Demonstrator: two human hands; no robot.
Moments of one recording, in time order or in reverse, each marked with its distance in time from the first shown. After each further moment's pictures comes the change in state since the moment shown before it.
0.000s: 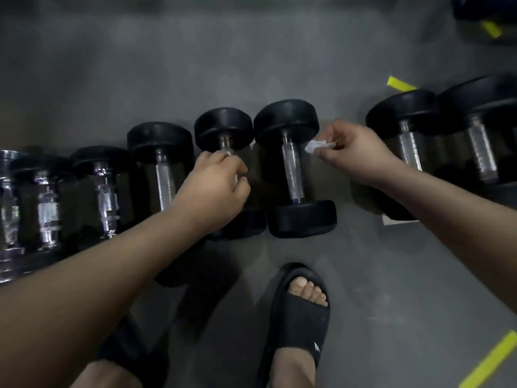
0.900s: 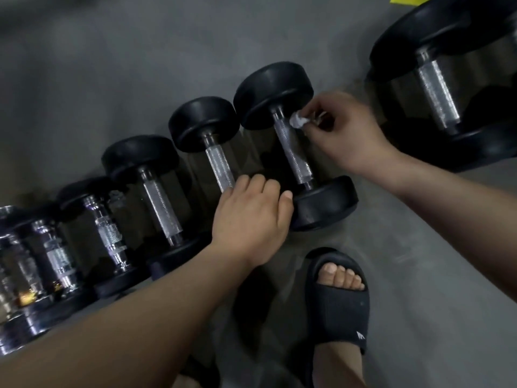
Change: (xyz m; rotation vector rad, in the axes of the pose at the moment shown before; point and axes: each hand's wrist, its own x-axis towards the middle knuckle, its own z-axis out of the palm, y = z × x) left_hand -0.001 0.028 0.059 0.345 -0.123 0.143; right_hand 0.006 0.031 0.055 0.143 0.282 -0.174
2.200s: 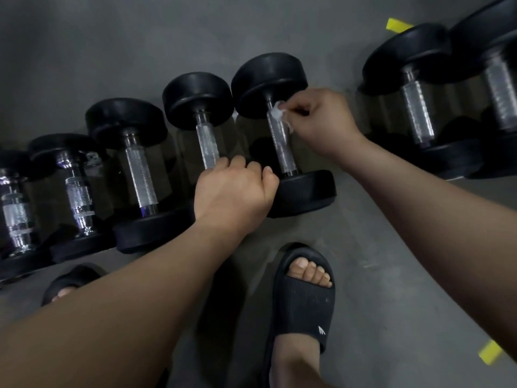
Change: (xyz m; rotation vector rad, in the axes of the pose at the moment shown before) left_hand 0.004 0.012 0.020 0.104 0.220 -0.163; right_hand 0.012 -0.010 0.009 -0.063 -0.087 -0.053
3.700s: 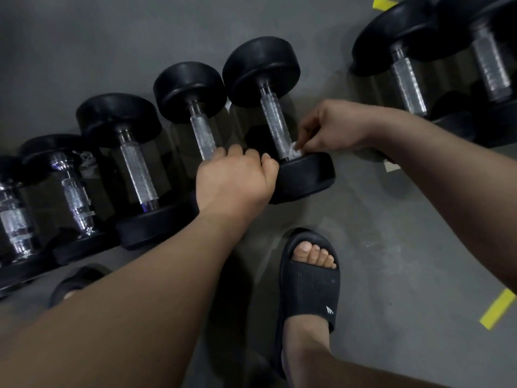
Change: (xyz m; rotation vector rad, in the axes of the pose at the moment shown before) left_hand 0.000 0.001 0.002 -0.021 0.002 -0.001; right_hand -0.022 -0.008 -0.041 -0.126 -0.630 0.232
